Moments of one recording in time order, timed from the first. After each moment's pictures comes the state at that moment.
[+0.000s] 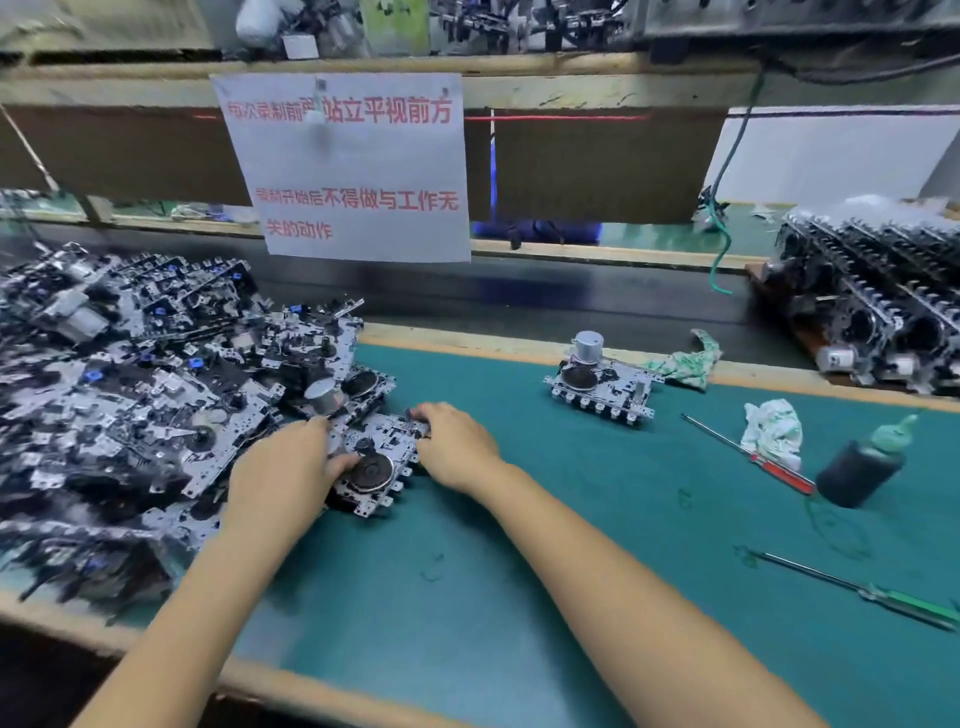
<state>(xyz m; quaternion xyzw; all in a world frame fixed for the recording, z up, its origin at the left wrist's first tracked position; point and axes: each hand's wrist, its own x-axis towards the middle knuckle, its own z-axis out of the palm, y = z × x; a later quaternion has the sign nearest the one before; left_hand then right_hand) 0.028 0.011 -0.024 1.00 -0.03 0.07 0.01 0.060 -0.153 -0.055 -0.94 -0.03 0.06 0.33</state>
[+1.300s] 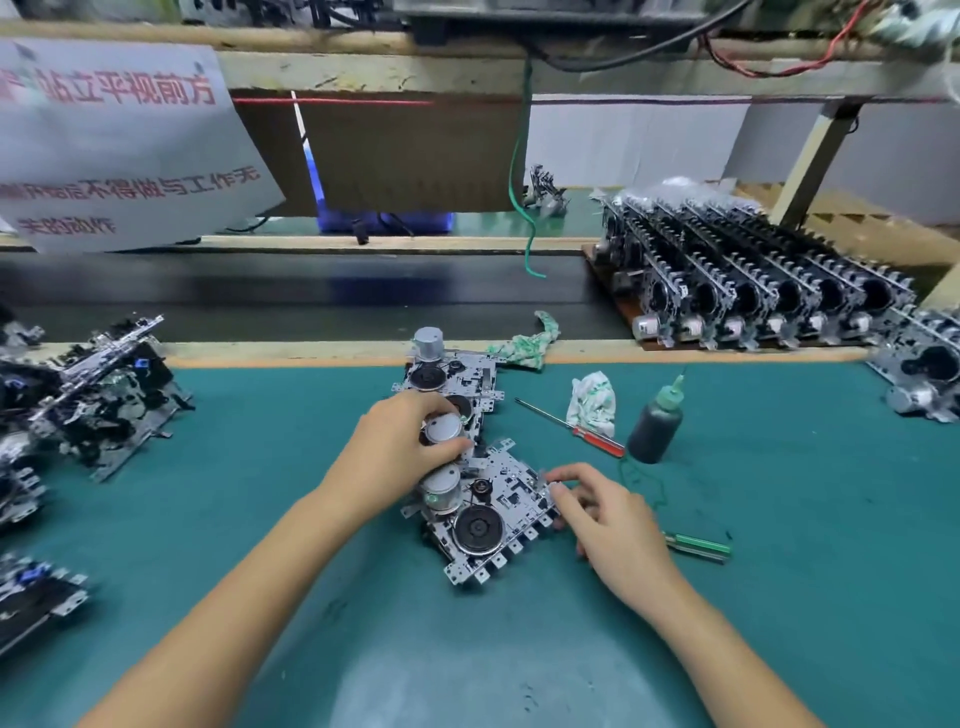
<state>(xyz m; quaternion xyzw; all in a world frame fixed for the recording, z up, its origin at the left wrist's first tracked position) 0.018 -0.197 -0.022 0.90 -0.32 -0.01 0.31 -0.118 -0.370 -0.075 -0.88 0.17 -0.12 0.43</state>
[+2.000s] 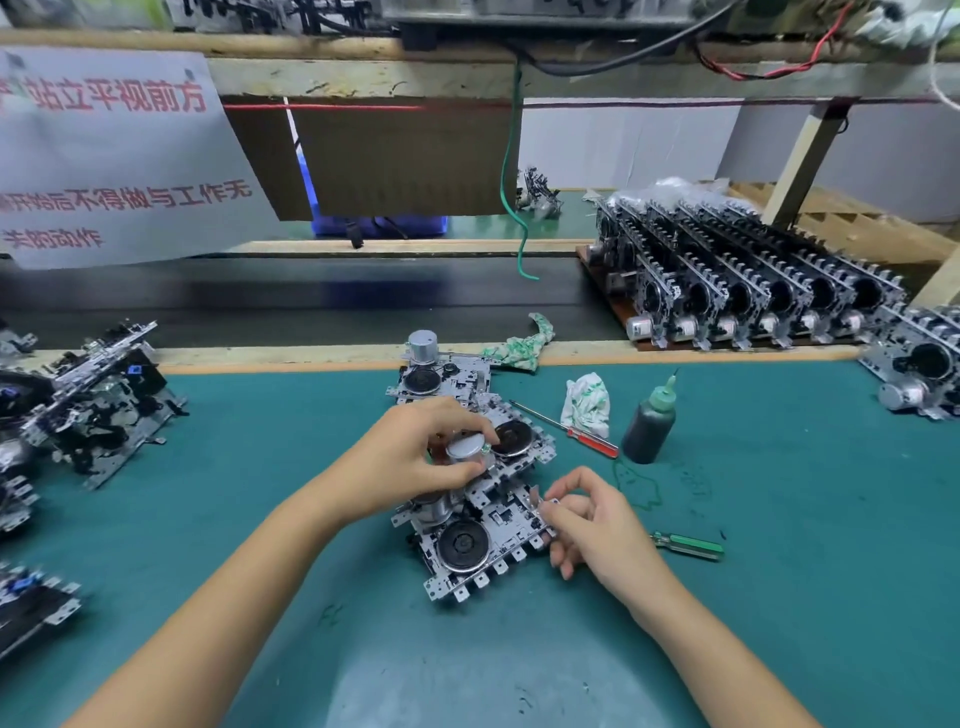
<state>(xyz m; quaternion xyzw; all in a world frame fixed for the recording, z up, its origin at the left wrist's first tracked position) 0.013 -0.196 -0.009 0.80 -0.47 -0.08 0.36 -0.114 -0.365 -0.075 -0.73 0.19 -0.07 0.65</state>
